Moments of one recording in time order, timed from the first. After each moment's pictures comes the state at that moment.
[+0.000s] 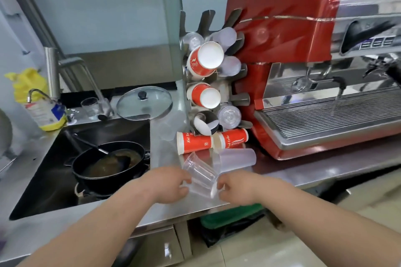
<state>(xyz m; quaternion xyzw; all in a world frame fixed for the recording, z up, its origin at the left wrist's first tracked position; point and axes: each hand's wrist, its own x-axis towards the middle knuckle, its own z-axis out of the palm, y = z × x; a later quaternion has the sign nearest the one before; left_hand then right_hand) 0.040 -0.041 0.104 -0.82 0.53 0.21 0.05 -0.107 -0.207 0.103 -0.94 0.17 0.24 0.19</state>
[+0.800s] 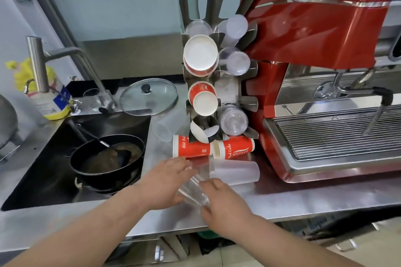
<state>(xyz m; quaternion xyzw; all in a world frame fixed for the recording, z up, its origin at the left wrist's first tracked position) 0.060 -0.091 0.064 -0.81 0.58 0.06 0.05 -0.087 -0.231 0.033 -0.96 0.10 0.05 0.25</state>
